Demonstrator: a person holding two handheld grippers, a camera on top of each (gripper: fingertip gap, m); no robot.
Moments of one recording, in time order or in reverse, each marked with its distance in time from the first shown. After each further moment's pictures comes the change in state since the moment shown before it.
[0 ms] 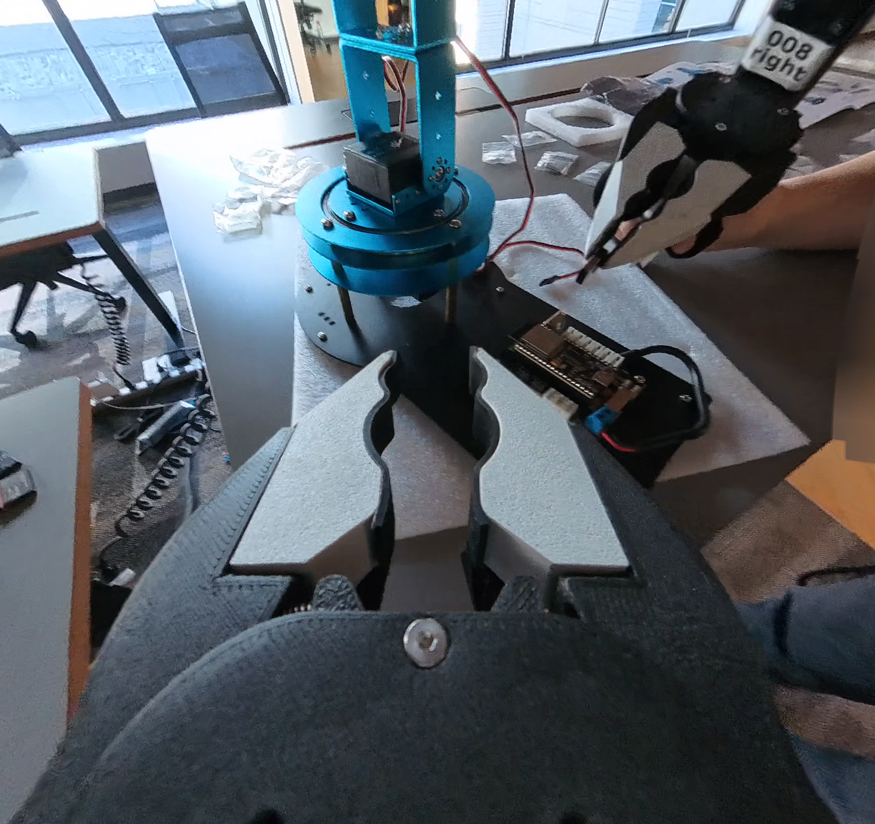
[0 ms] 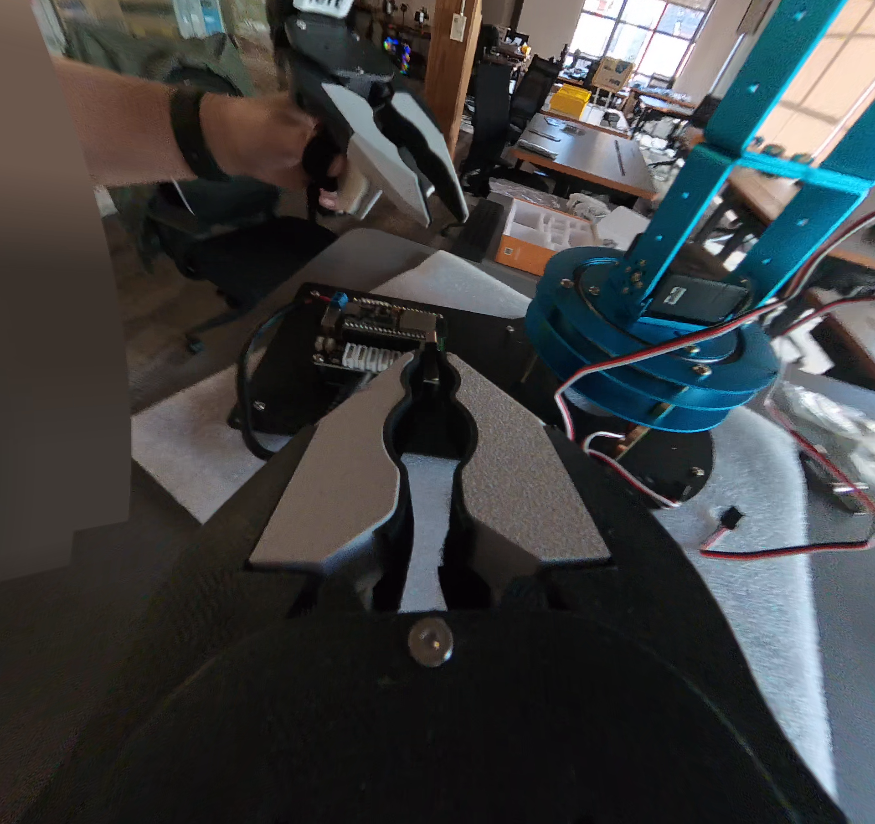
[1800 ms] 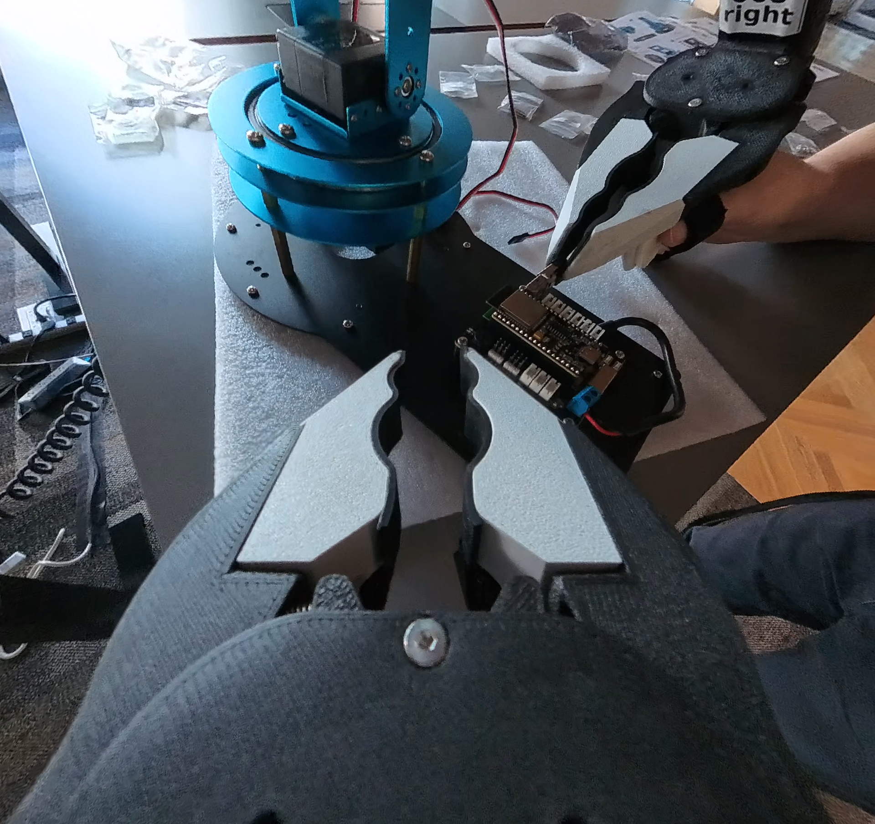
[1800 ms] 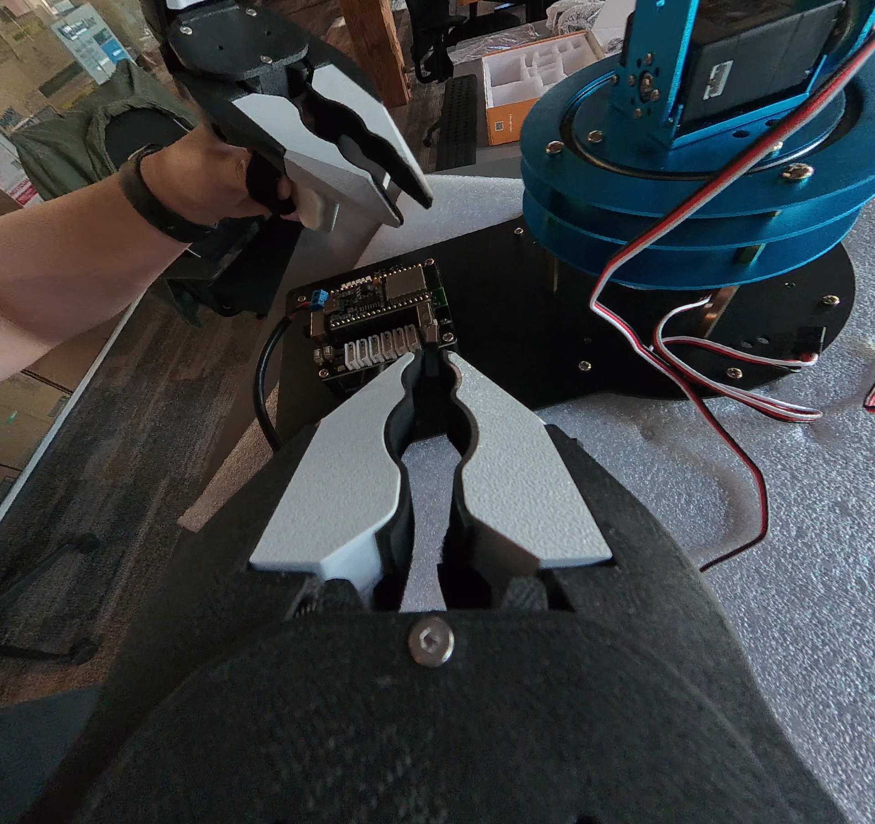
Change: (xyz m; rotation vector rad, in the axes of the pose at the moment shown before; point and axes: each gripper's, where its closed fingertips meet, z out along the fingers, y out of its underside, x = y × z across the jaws) left arm 0.012 0.025 0.021 -0.106 0.126 -0.090; right arm -0.006 0.026 0.017 -0.189 0.070 0.466
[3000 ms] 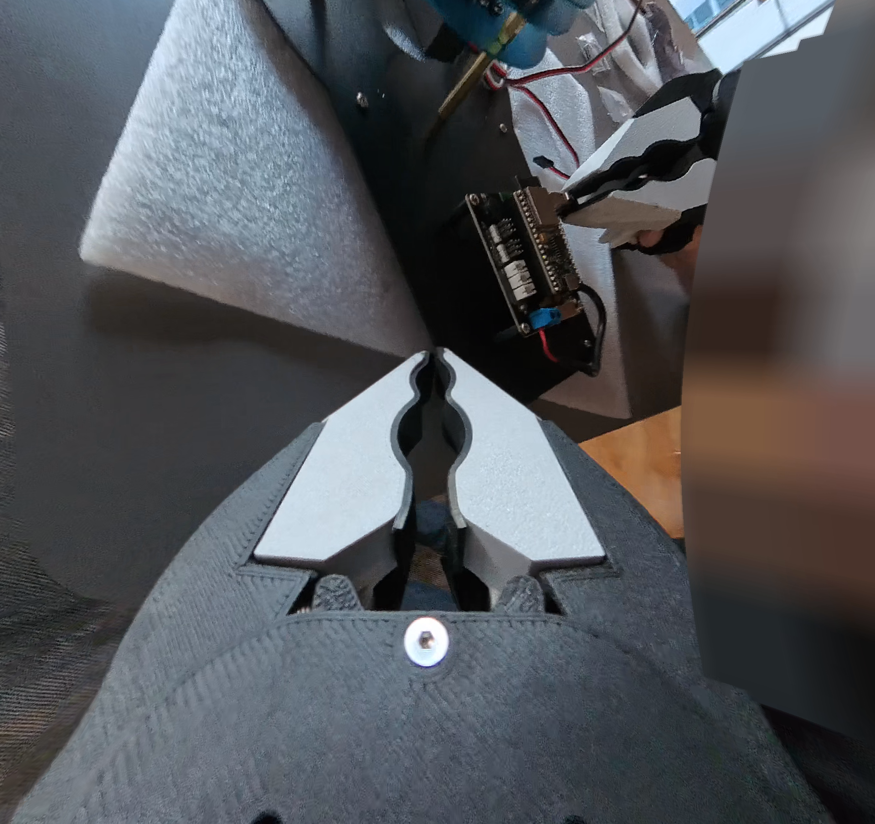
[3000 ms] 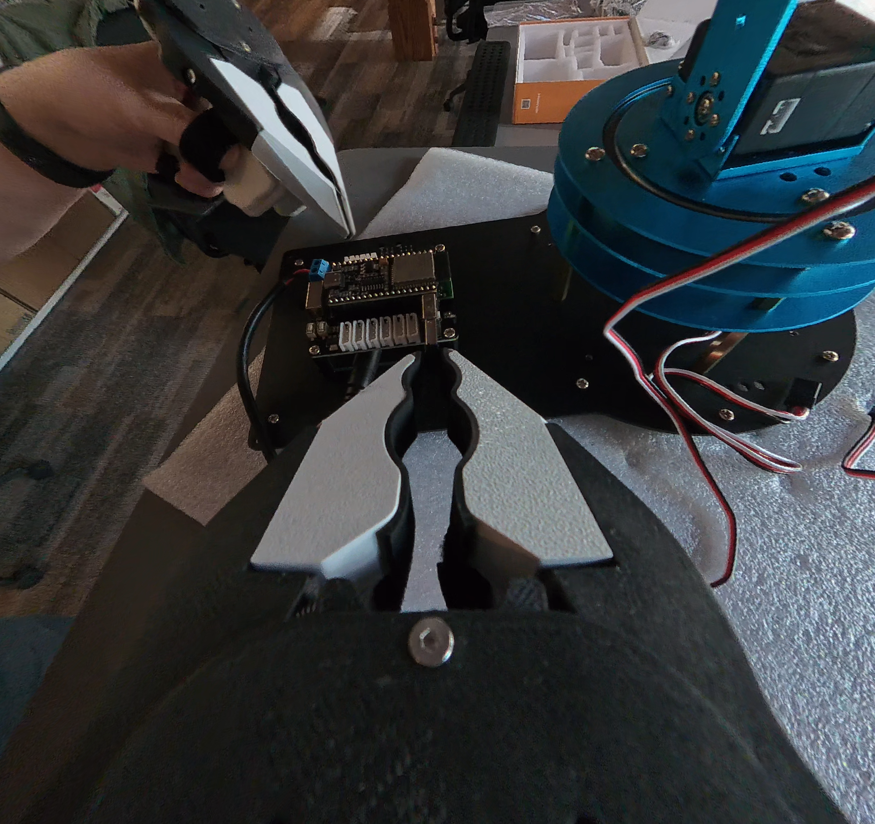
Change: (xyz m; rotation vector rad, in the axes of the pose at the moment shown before) left arm 0.024 0.054 -0.029 -0.149 -0.010 -0.578; right arm 0.000 0.005 0.005 -0.066 -0.040 -0.149
